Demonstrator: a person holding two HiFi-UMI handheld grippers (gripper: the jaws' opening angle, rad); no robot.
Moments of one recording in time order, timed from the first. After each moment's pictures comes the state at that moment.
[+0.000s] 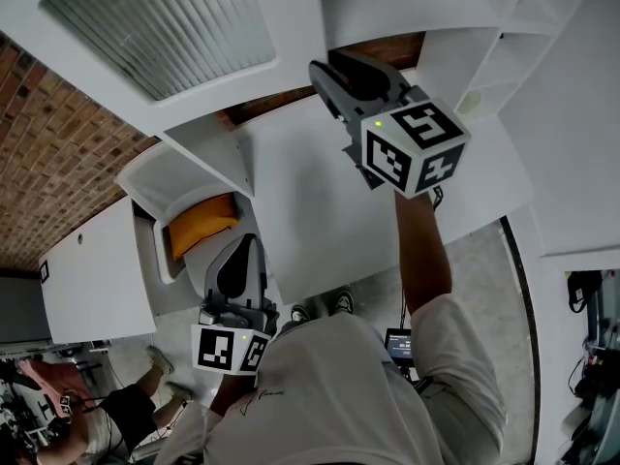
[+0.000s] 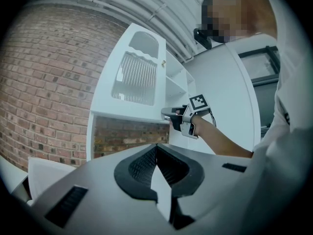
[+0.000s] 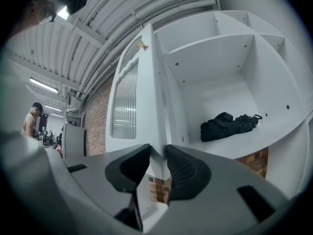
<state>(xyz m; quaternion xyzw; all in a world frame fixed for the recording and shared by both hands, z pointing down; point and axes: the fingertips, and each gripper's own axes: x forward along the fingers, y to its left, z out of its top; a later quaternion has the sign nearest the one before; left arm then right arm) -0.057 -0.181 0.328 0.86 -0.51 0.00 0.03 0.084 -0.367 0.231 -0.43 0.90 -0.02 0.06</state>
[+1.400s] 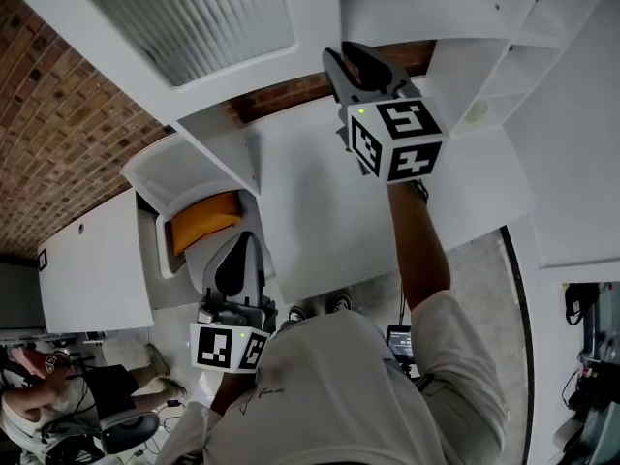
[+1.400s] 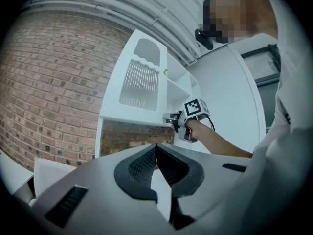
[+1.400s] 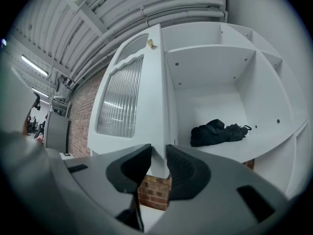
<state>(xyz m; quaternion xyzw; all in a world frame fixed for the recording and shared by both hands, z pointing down) -0.078 -0.173 0.320 0.84 -0.53 -0.02 0.02 0.080 -0.390 0.228 -0.51 0.86 0.02 0.04</state>
